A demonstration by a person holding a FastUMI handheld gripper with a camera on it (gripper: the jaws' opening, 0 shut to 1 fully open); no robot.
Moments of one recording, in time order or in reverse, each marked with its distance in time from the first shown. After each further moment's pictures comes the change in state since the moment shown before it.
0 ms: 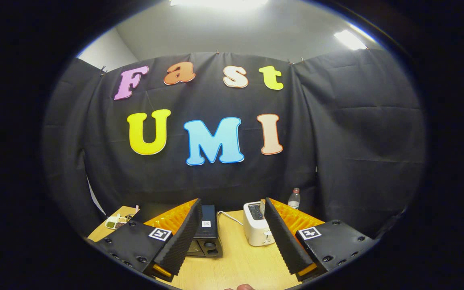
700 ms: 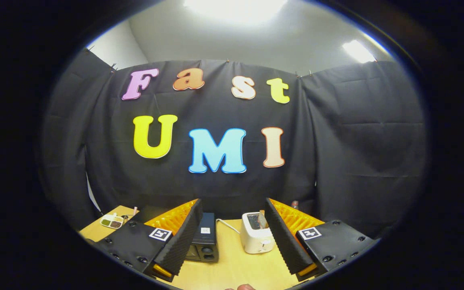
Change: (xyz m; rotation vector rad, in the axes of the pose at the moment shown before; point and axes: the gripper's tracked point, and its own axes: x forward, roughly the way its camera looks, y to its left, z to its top) arm -0.009 -0.028 0.014 -0.059 -0.067 -0.053
